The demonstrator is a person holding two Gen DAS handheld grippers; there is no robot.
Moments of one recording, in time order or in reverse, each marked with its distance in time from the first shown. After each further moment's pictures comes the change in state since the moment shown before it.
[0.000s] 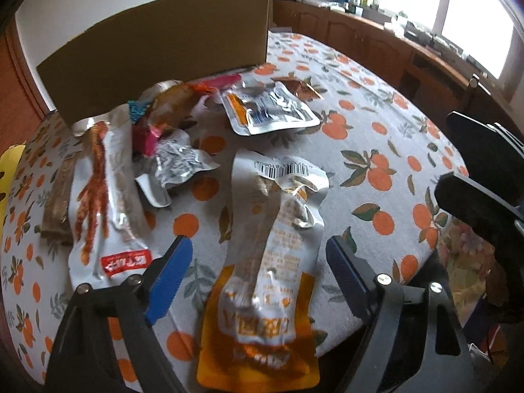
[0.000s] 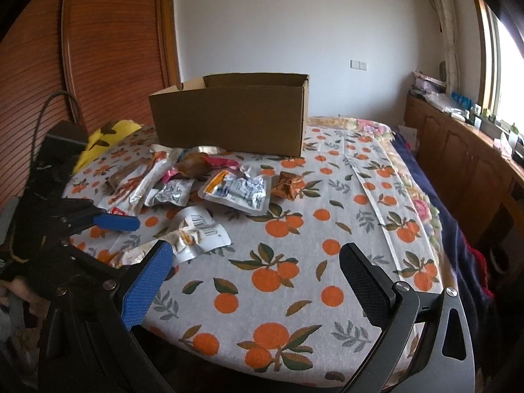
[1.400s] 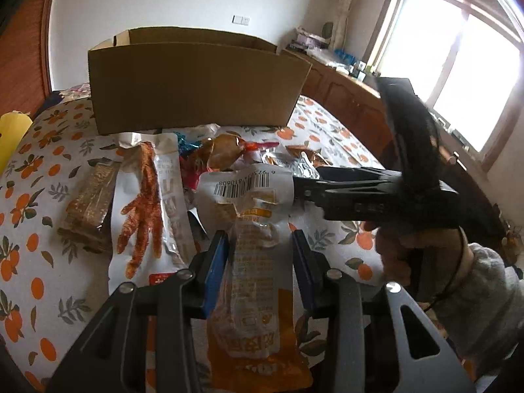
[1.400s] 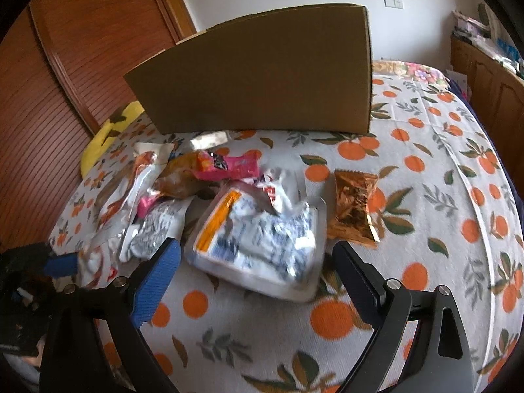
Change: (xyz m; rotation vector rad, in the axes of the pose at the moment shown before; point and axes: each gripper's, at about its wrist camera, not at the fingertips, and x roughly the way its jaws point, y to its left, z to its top) left arm -0.051 0.065 -0.005 -0.198 -0.227 -0.165; right arm 0.145 -0.004 0.055 0.093 0.239 0.240
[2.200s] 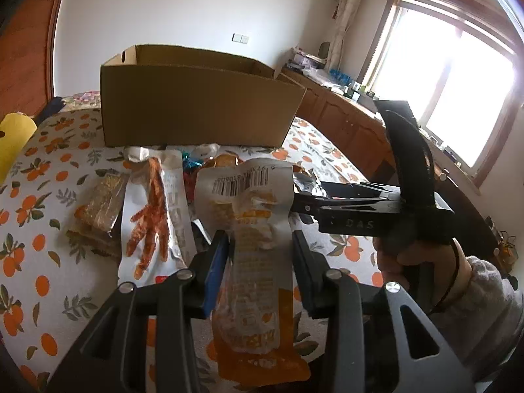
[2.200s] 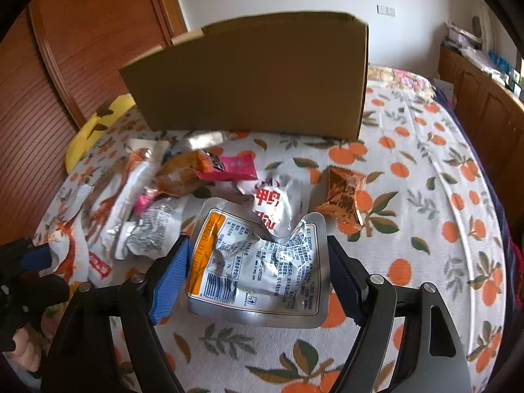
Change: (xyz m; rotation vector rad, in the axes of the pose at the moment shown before) left arm -0.023 0.001 0.001 -0.020 -0.088 -0.034; right arm -0.016 0.015 0.001 -0.029 0.002 -0.099
